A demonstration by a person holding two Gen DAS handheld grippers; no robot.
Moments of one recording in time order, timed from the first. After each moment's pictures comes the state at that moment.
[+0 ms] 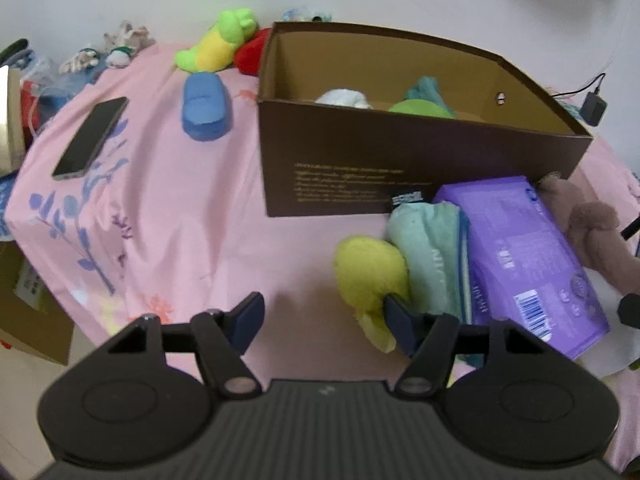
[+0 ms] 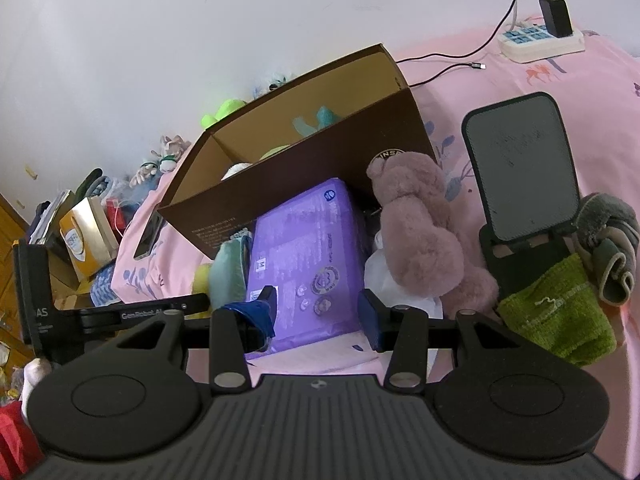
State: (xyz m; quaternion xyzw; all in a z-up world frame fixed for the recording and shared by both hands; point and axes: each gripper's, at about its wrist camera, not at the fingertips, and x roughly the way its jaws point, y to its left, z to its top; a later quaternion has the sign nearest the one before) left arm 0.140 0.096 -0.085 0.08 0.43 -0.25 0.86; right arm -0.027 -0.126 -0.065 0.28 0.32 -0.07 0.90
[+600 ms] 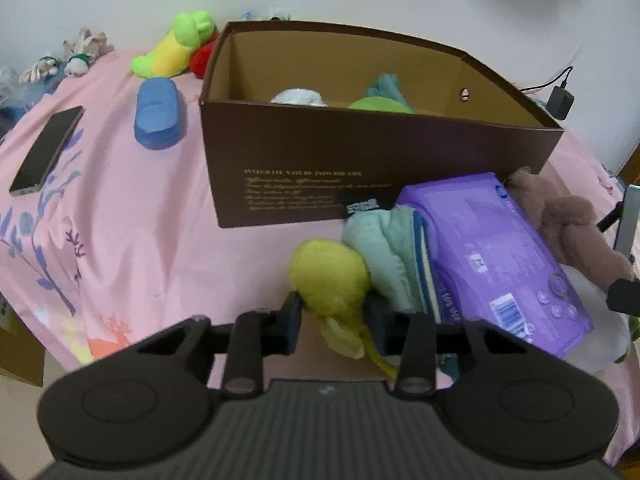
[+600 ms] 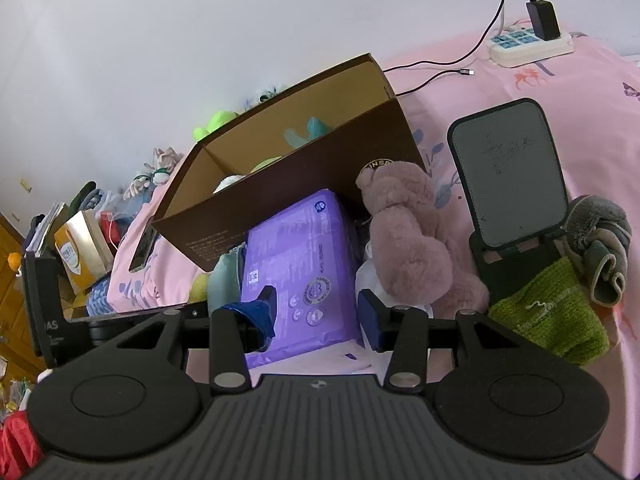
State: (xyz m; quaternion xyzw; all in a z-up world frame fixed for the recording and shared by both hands) left arm 0.144 0.085 -0.094 0.07 0.43 -0.30 0.85; right arm -0.031 -0.129 -0.065 0.29 0.30 -0.08 0.90
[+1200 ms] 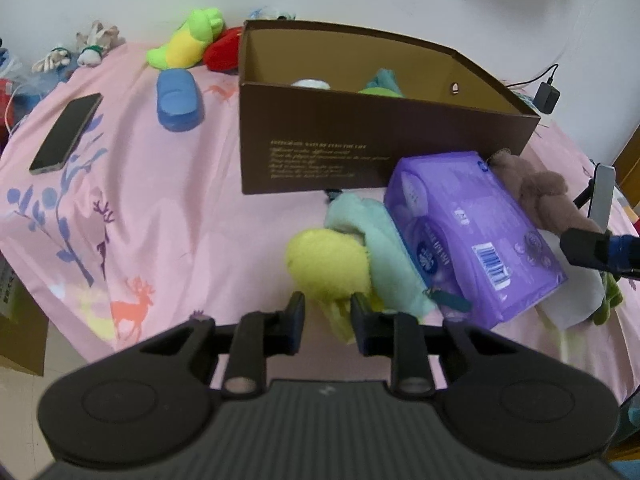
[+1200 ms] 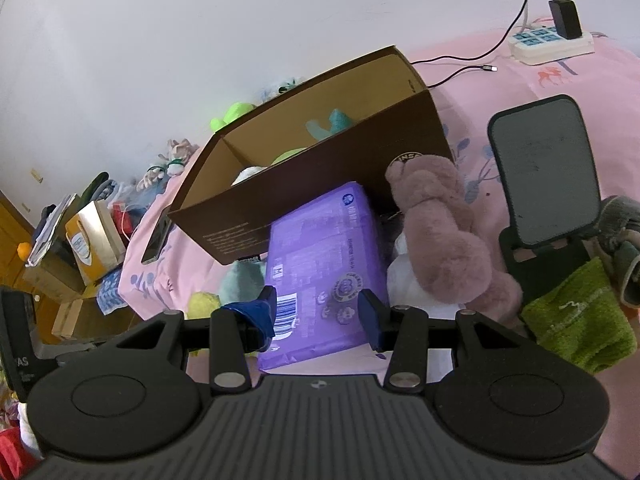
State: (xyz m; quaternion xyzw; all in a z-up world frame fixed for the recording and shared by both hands) left arm 0.115 0.124 -0.082 0.07 0.43 -0.30 0.85; right arm -0.019 -0.117 -0.065 0.28 0.31 -0.06 0.91
